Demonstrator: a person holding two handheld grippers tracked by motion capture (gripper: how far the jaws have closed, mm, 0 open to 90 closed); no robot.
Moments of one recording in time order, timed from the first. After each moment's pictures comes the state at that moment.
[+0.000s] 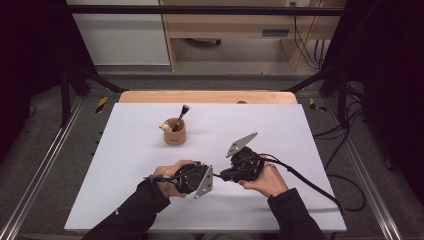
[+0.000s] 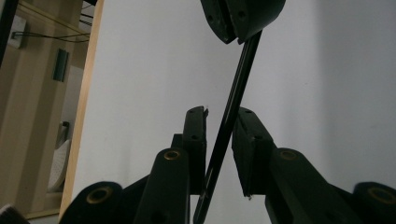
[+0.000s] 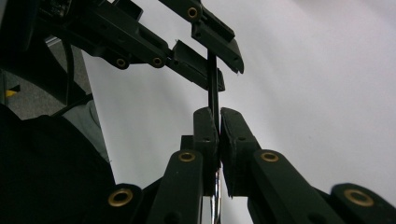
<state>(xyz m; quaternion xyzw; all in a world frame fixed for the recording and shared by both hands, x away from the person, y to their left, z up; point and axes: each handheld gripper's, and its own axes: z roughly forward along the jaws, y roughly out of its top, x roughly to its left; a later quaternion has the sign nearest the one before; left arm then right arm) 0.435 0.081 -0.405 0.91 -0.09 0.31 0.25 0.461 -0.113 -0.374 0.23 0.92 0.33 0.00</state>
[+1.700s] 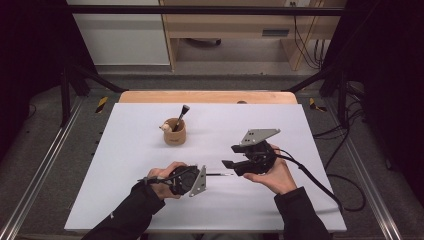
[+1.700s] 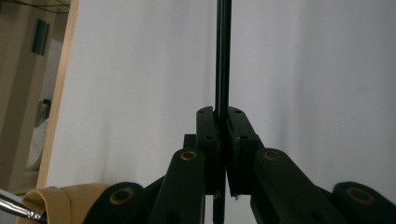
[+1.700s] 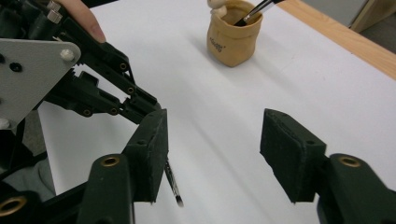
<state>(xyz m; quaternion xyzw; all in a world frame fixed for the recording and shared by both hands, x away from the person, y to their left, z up) 0.438 0.098 -0.413 0.93 -0.05 0.28 0.22 0.457 -0.135 -0.348 0.26 0.86 0.42 0.13</state>
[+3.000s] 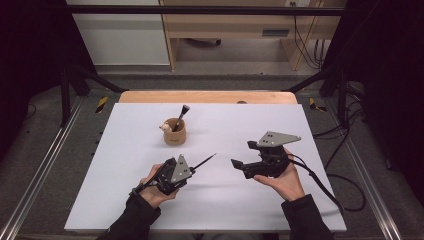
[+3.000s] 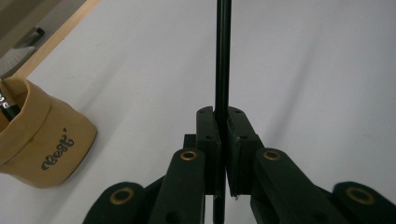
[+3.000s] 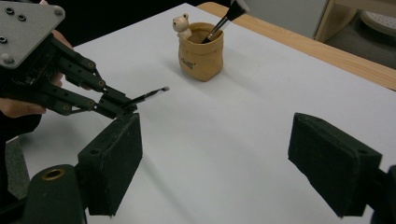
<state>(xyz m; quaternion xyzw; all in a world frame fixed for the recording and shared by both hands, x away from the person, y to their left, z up) 0.439 0.135 -0.422 0.89 0.18 0.24 0.34 0.448 -0.164 -0.357 0.32 0.80 0.48 0.15</state>
